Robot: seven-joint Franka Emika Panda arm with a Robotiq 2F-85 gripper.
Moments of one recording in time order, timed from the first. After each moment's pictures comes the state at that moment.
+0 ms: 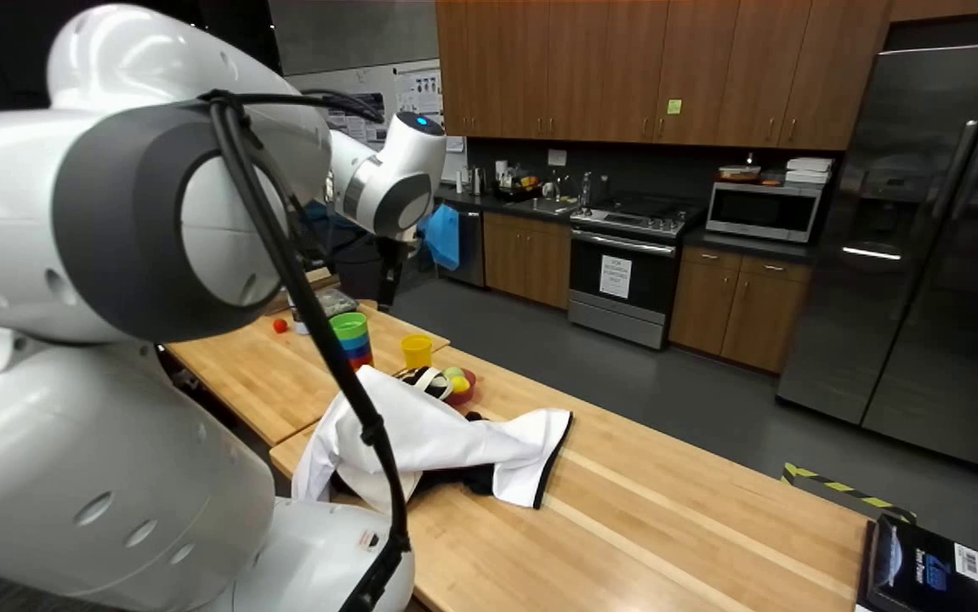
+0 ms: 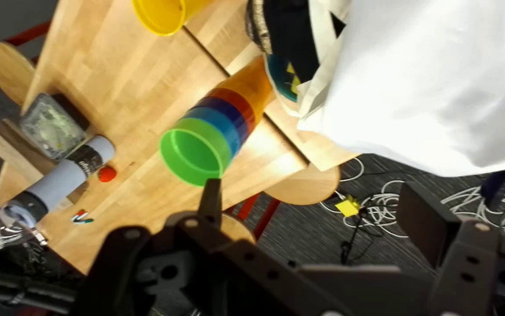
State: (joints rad) arm 0.37 -0.41 -0.01 -2.33 0.49 2.19 -2.07
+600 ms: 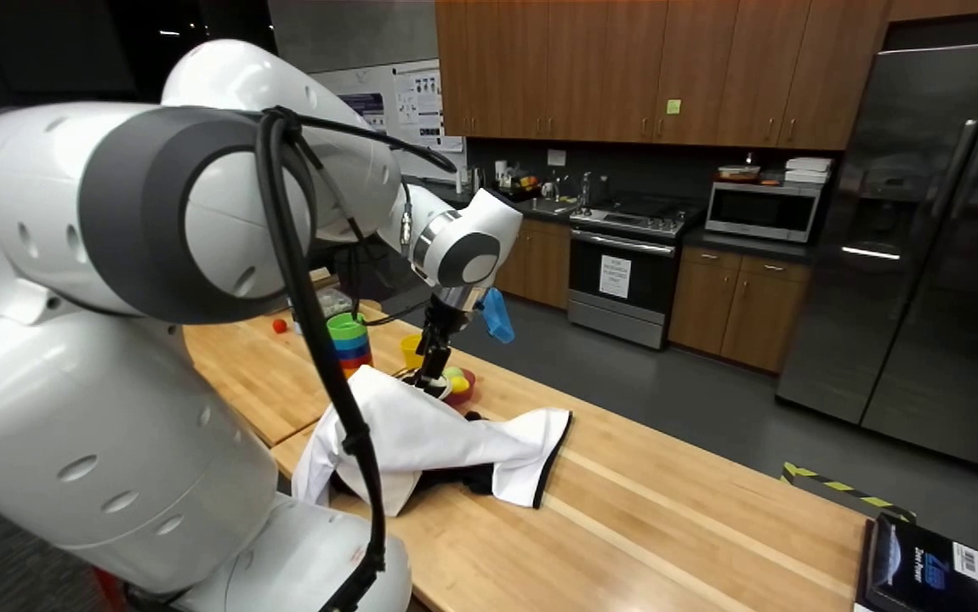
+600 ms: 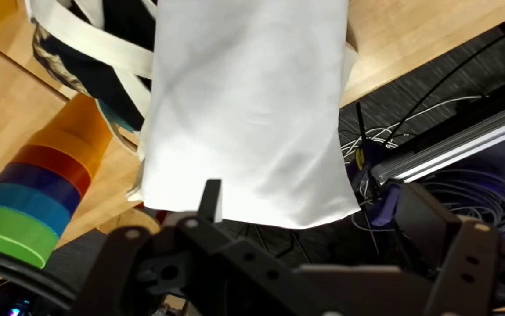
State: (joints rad) arm 0.21 -0.31 -0.10 -2.43 0.46 1.95 -2.33
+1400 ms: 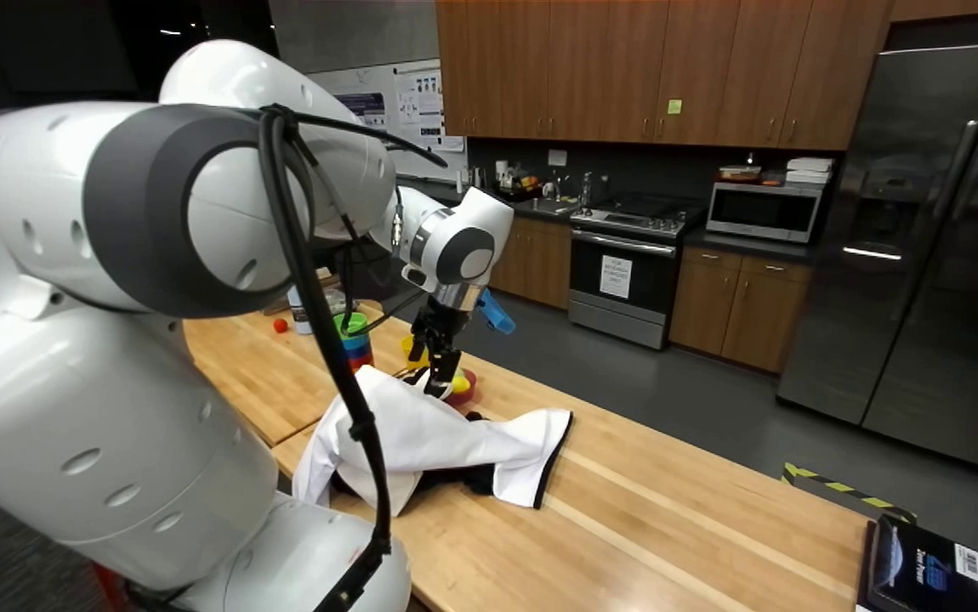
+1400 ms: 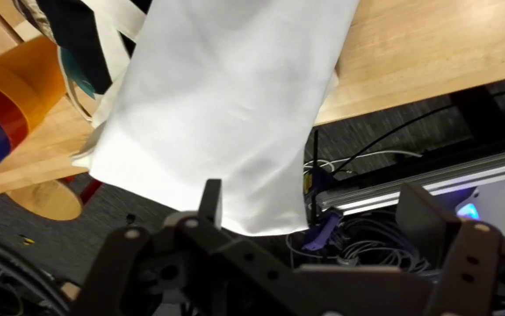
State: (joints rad) arm 0.19 -0.30 -0.07 -2.42 0.38 1.92 -2.60
